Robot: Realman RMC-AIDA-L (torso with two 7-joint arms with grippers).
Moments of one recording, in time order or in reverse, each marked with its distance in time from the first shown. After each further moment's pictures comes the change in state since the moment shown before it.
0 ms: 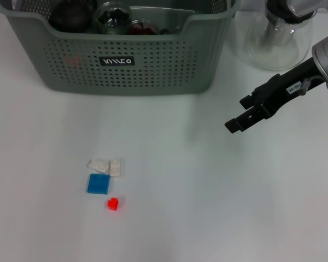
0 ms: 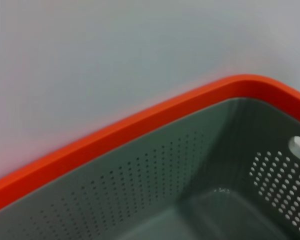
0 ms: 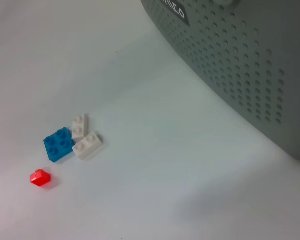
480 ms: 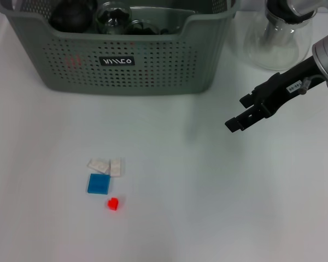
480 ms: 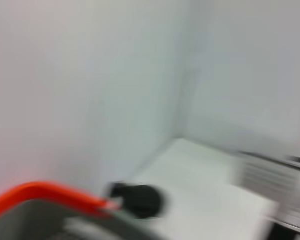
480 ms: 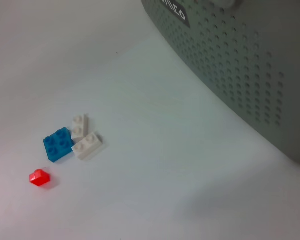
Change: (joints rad) left arm 0.255 -0.016 -0.195 0.613 -0.588 0.550 0.272; right arm 0.002 -0.001 0.003 0.000 -0.001 0.000 -0.009
